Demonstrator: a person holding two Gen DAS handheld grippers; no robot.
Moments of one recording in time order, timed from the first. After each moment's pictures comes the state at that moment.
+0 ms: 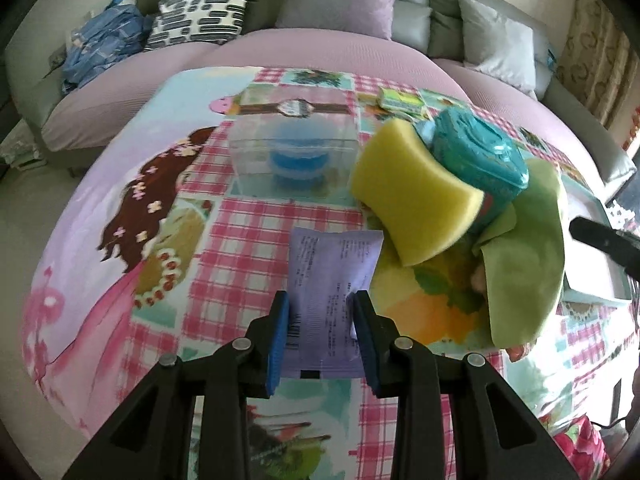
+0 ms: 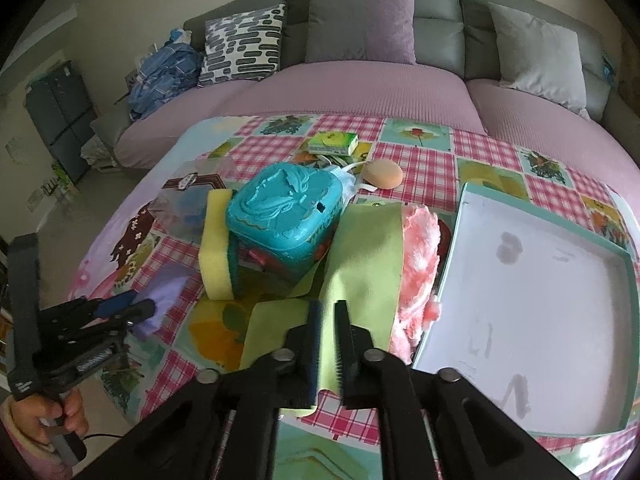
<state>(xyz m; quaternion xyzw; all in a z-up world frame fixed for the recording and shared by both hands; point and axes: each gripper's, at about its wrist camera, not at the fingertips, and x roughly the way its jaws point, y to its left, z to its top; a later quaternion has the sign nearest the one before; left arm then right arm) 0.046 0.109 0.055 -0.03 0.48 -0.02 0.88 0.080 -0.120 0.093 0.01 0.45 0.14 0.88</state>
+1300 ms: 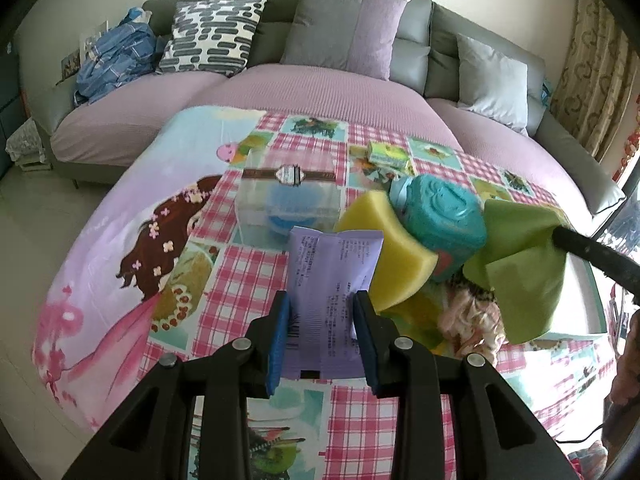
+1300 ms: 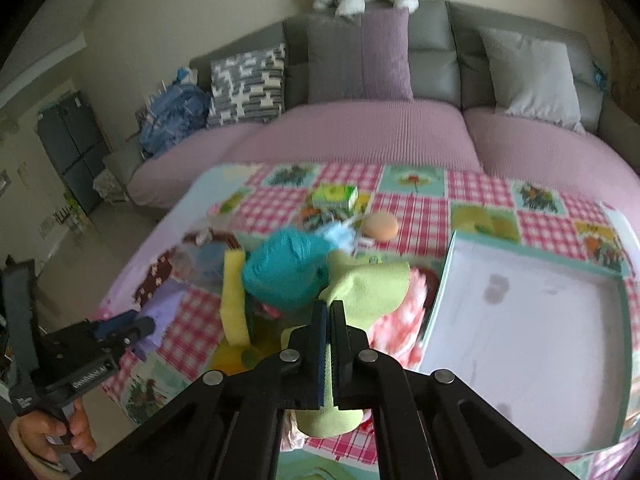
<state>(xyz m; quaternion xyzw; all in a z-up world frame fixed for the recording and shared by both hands) 0.040 0.101 0.105 -0.06 0.43 -0.02 0.90 0.081 -0.134 0.129 0.04 0.40 0.15 0.90</state>
